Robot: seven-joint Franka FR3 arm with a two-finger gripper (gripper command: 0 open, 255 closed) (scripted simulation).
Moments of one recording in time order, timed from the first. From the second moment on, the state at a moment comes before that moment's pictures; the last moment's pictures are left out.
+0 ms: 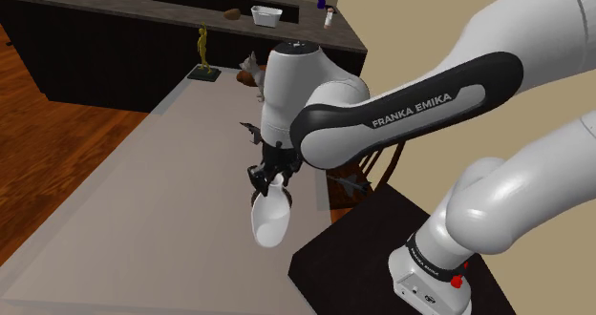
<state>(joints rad) 0.12 -0.34 0.56 -2.54 0.16 2.28 0.61</state>
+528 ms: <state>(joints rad) 0.13 -0.40 0.53 -2.48 0.18 2.15 0.59</state>
